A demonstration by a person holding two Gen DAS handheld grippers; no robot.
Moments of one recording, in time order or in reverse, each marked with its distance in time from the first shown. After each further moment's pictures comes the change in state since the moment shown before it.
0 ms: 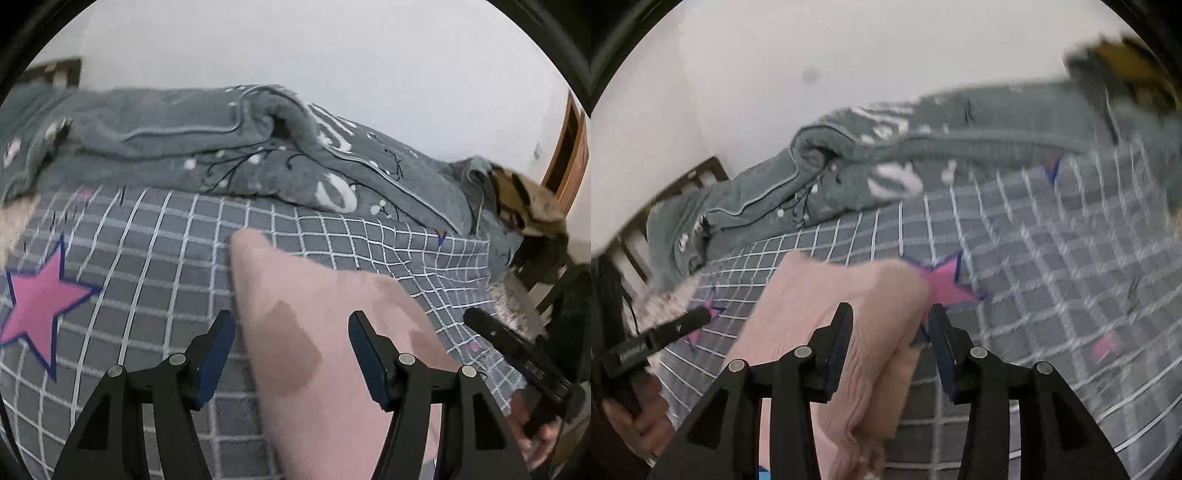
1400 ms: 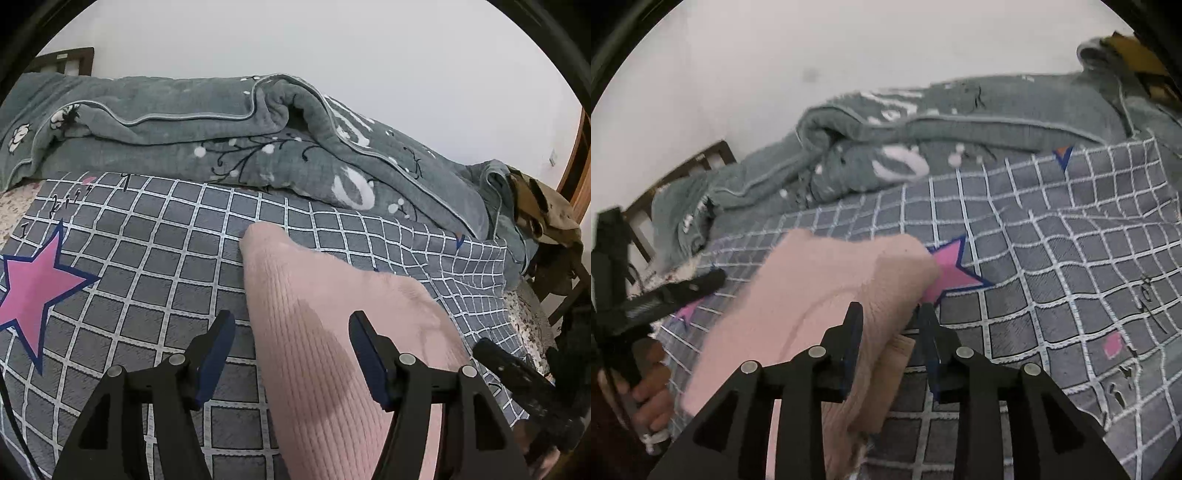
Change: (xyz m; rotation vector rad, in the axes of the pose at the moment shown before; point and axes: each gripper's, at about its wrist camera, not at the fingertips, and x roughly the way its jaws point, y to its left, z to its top) left arm 0.023 0.012 -0.009 -0.059 0.011 0.027; right arm 0.016 -0.018 -0.018 -0.017 0.023 0.058
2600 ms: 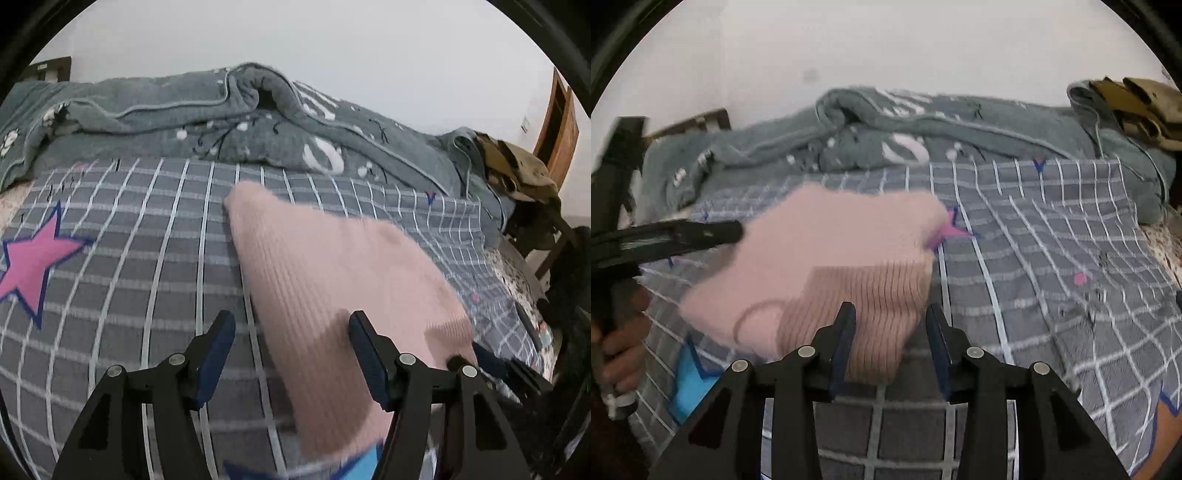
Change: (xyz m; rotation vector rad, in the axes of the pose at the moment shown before) left arm -0.030 -0.001 -0.061 0.096 0.037 -0.067; right arm -0.032 0.049 -0.089 -0.130 -0.020 -0.176
